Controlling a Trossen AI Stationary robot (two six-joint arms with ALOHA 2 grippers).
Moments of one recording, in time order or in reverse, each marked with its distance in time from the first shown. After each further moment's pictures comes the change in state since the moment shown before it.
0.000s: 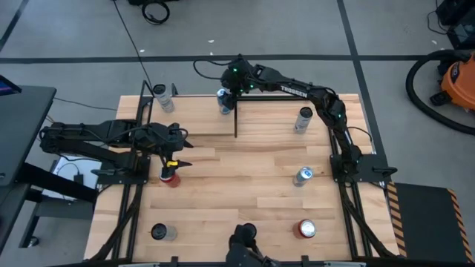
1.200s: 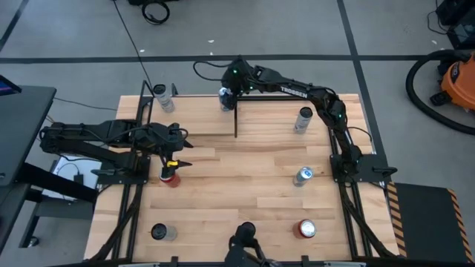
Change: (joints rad) left arm 0.000 0.000 0.000 0.002 0.000 -0.002; right arm 0.009 0.000 -0.019 -0.010 0.073 -0.004
